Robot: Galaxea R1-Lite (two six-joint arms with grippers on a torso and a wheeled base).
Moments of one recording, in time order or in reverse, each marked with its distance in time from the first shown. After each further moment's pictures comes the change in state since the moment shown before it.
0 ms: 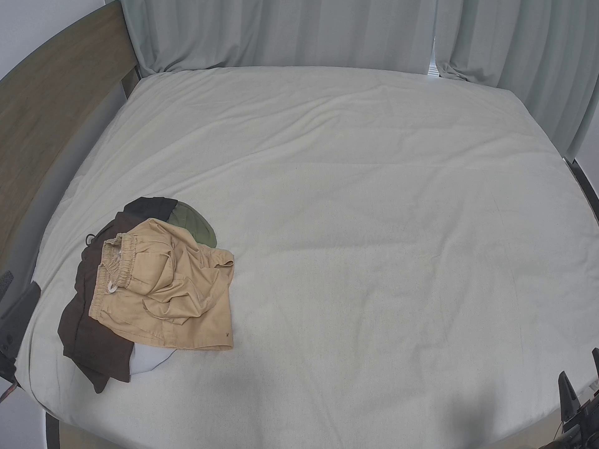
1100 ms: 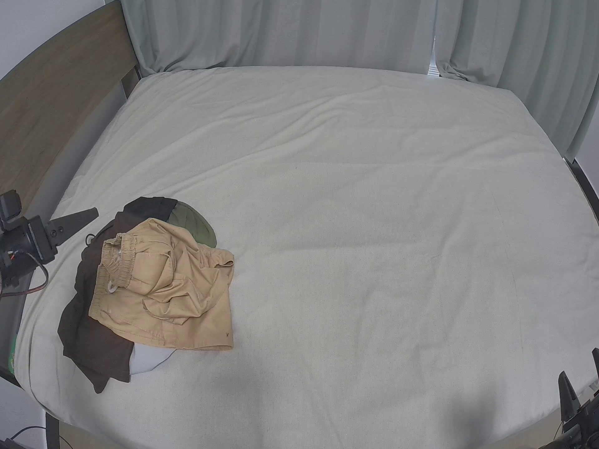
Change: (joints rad) left arm 0.382 0.712 -0.228 -0.243 -0.575 -0.059; right arm 0.000 0.000 0.000 0.000 0.000 0.002
